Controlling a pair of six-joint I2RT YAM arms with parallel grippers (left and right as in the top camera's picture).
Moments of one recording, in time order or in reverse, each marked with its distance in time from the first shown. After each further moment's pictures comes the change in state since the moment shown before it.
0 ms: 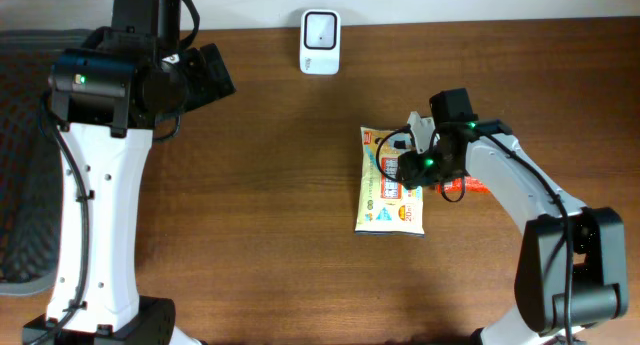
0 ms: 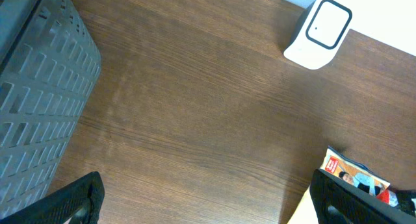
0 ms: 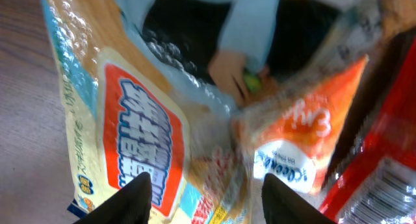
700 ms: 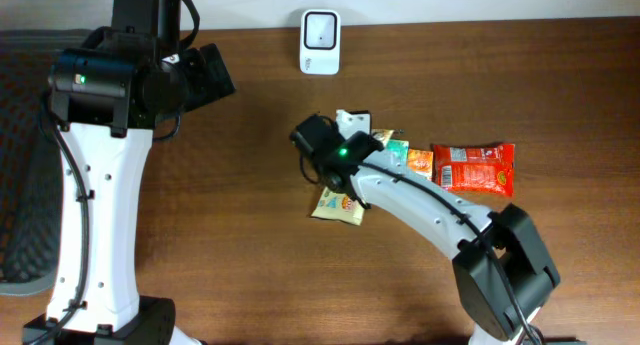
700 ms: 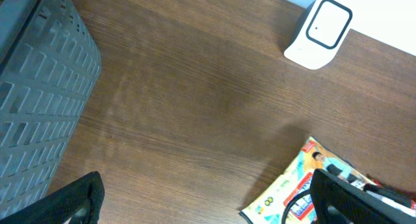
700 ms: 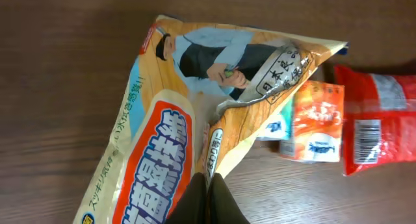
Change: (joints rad) left arm 0.000 0.000 0.000 0.000 0.000 0.000; right arm 0.563 0.126 0.267 -0.128 0.779 0.750
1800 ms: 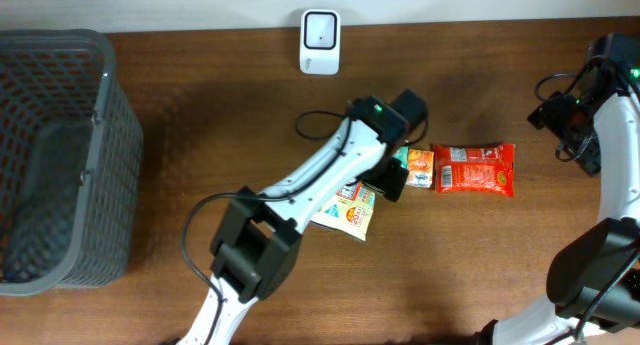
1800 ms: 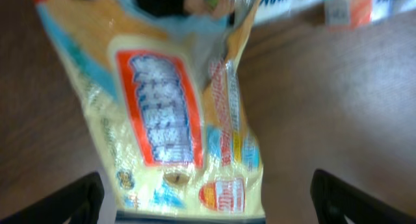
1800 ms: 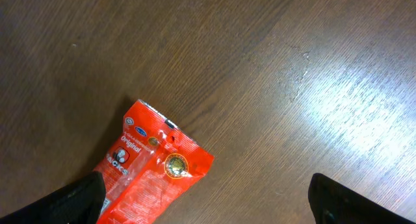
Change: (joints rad) left arm -0.607 0.550 -0.134 0.161 0.084 0.218; right arm -1.044 -0.080 0.234 -0.312 -0.339 -0.112
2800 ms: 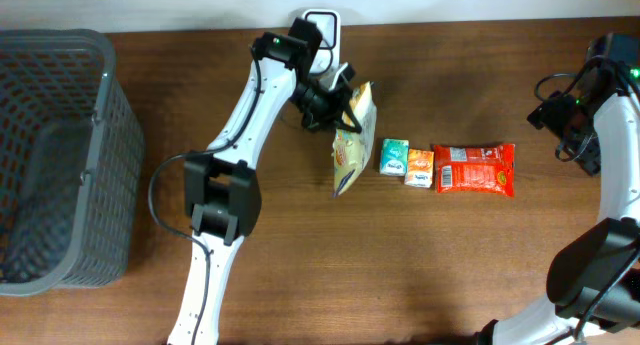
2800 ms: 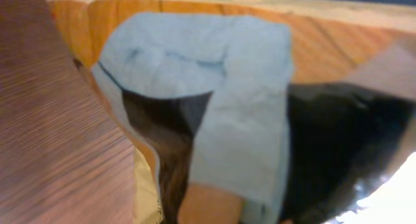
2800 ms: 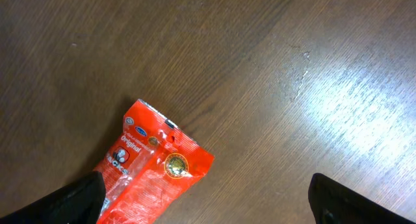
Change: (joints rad) left arm 0.399 0.278 0.391 -0.073 0.888 0.105; right arm 0.000 0.000 0.000 0.001 0.000 0.000
